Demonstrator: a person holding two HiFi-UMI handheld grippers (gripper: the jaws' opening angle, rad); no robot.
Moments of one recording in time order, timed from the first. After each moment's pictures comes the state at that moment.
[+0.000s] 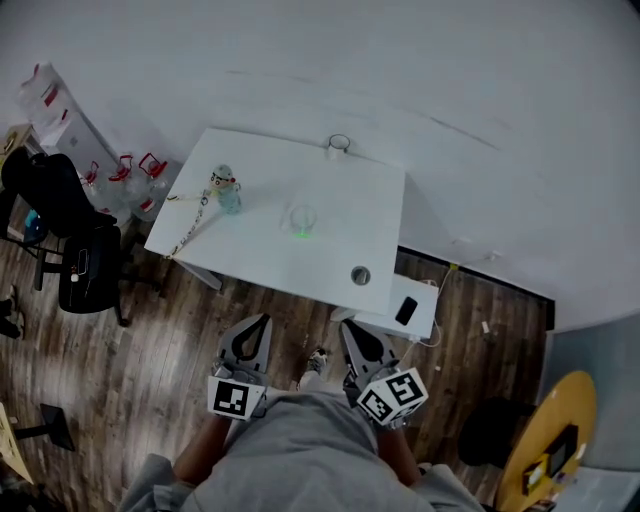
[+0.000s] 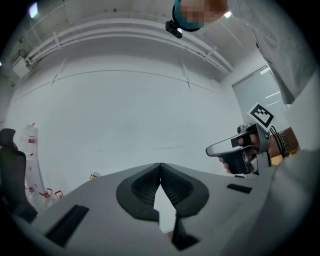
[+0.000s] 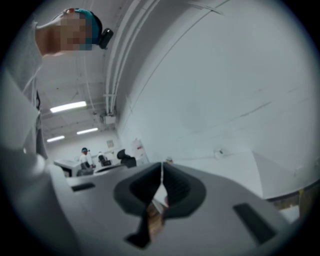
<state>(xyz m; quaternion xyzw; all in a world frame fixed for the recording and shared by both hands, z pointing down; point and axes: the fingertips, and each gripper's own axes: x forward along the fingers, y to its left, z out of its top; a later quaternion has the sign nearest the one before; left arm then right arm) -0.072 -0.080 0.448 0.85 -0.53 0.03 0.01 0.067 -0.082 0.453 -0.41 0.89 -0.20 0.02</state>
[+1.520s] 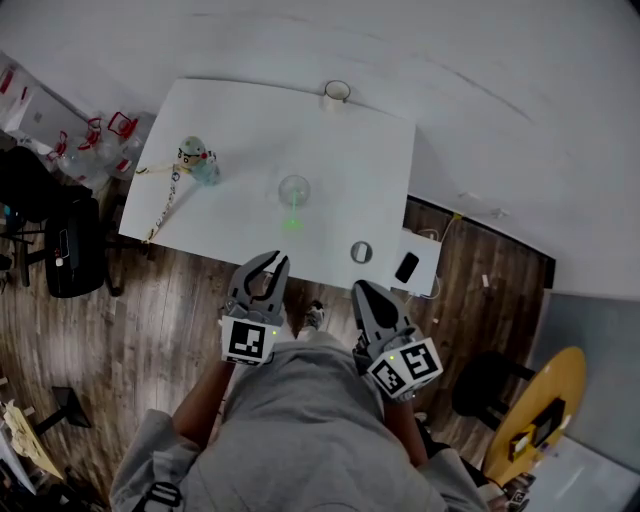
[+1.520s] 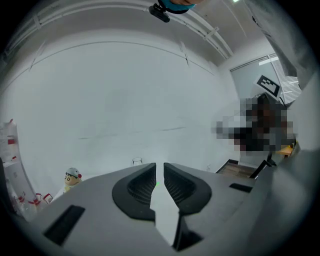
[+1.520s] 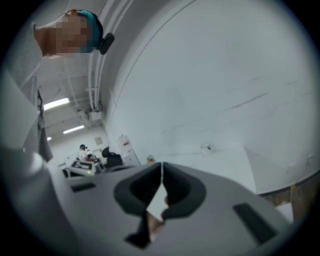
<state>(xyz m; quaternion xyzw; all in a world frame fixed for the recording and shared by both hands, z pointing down) -0.044 -0.216 0.506 0.87 -0.47 0.12 0.02 0.083 -0.174 0.472 -0.46 0.85 -0.25 -0.02</state>
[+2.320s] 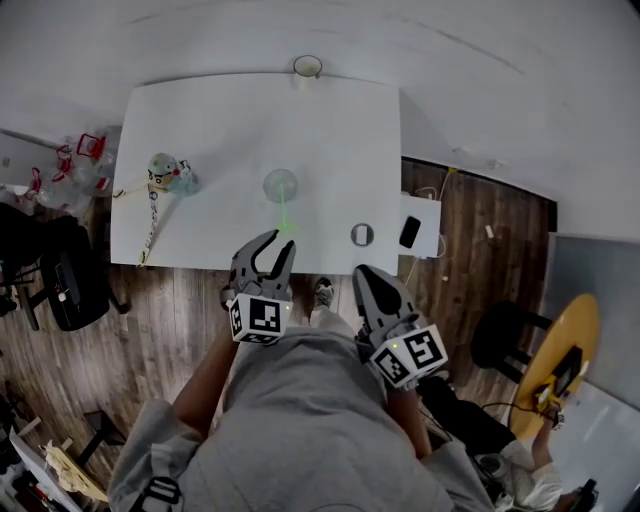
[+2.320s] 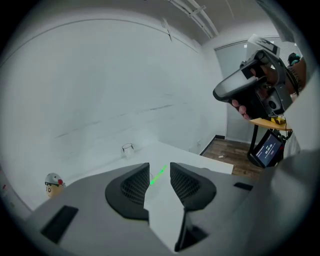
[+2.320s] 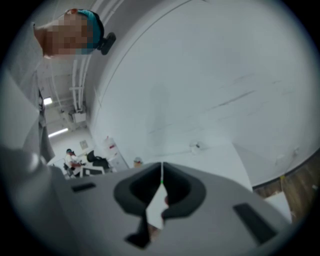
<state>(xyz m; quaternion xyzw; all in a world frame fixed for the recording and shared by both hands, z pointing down) -0.028 -0.256 0.581 0.89 -0.38 0.26 0.00 0.083 -0.196 0.485 -0.52 0.81 -0.27 -0.01</state>
